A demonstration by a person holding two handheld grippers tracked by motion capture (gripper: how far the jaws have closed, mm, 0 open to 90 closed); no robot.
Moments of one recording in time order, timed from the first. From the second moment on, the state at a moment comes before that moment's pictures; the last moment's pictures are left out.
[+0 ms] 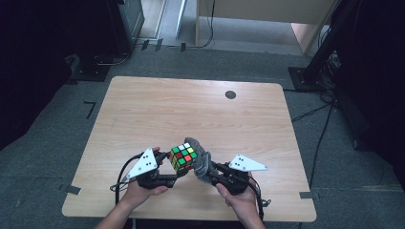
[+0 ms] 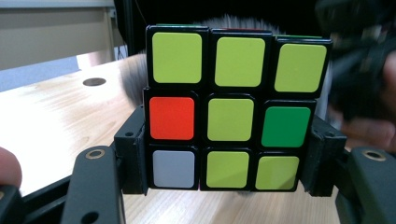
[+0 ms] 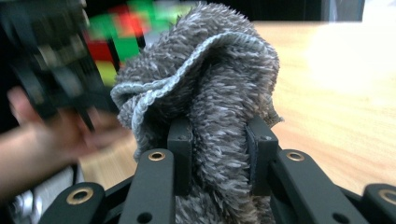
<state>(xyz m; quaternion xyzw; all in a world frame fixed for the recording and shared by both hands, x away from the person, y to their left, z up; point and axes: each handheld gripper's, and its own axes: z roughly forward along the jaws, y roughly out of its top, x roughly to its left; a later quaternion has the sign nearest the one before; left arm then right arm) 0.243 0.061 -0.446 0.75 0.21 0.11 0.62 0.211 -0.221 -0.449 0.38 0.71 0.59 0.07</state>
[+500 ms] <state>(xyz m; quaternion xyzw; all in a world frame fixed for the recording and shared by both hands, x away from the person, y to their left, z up) 0.243 0.066 -0.442 0.75 0.20 0.11 0.62 0.213 -0.210 -0.458 0.36 0.73 0.58 0.08</state>
